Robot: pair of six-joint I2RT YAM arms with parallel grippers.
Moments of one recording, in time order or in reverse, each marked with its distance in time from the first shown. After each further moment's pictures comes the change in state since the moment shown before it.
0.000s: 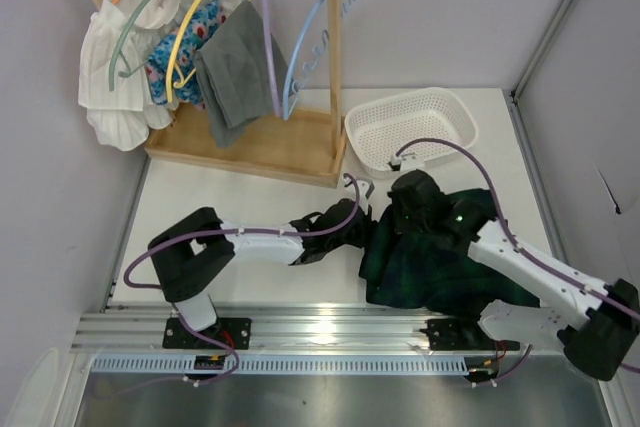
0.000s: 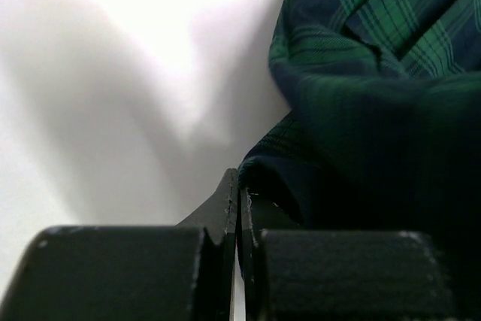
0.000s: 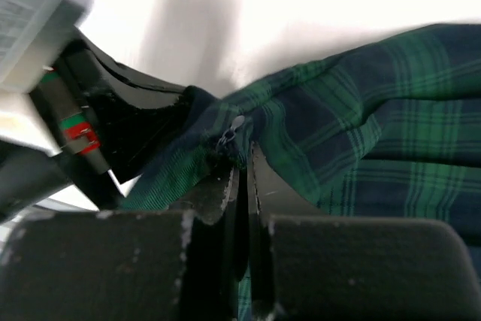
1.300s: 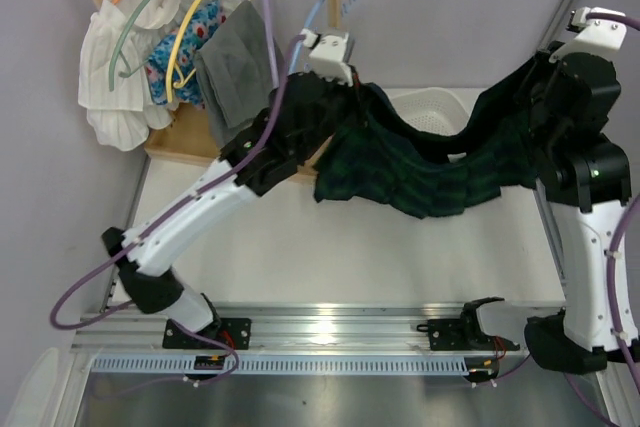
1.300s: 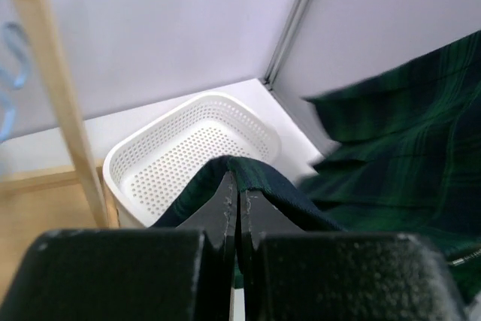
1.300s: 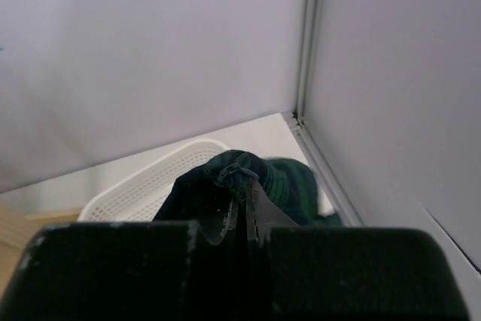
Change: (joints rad) left arm 0.109 -0.232 0.903 -0.579 -0.178 0.323; right arm -0.536 0.101 0.944 -0.071 0.244 -0.294
